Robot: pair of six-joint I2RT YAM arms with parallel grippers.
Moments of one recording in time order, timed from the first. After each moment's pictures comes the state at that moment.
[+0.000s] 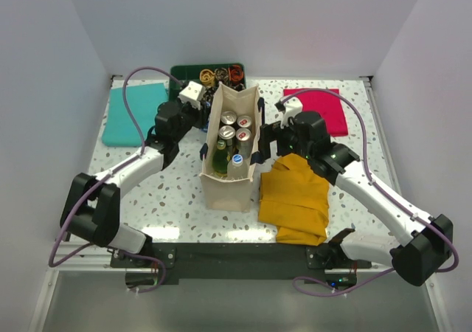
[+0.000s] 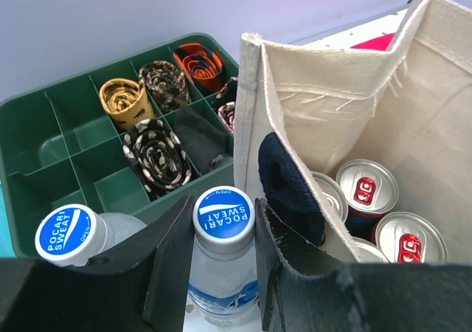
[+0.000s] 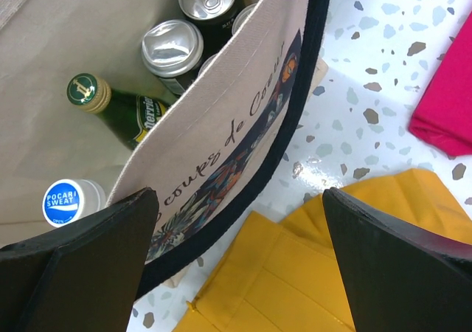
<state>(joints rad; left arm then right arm) -0.38 1.46 0.89 0.46 0.09 0.02 0.61 1.17 1.03 -0.35 0.01 0.21</state>
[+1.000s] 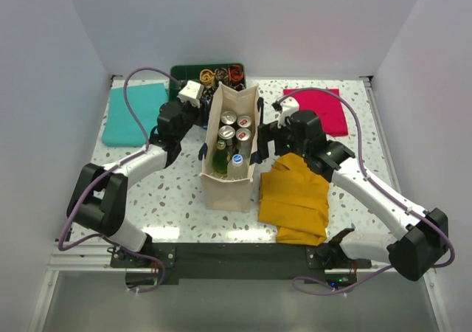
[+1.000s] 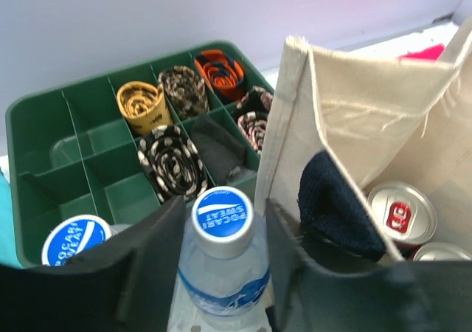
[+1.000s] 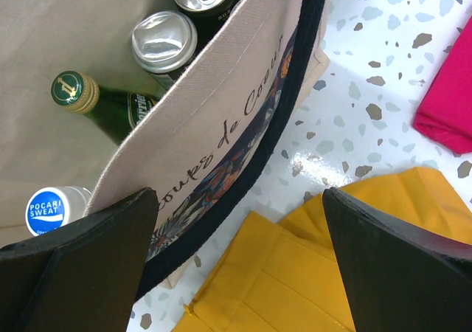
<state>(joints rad) -0.36 1.55 0.89 0.58 0.04 -0.01 0.61 1.22 1.04 -0.34 0.01 0.21</state>
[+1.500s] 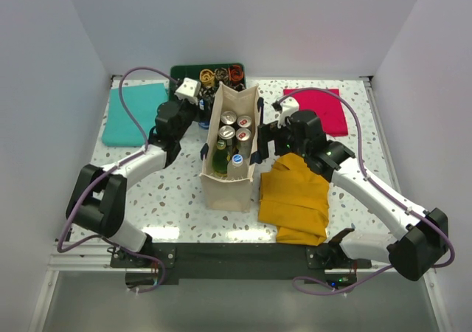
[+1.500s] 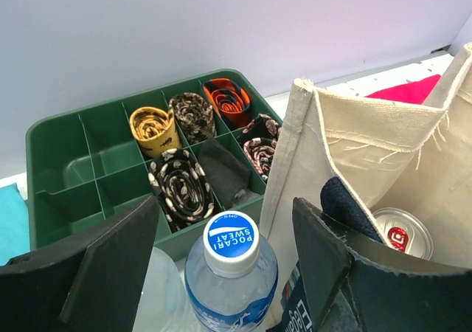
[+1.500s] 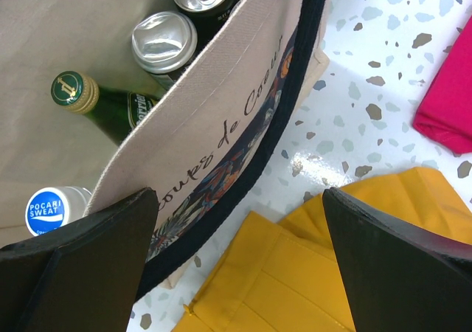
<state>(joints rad) -0.36 1.54 0.89 0.65 0.02 -0.02 0.61 1.22 1.04 -0.34 0.01 0.21</state>
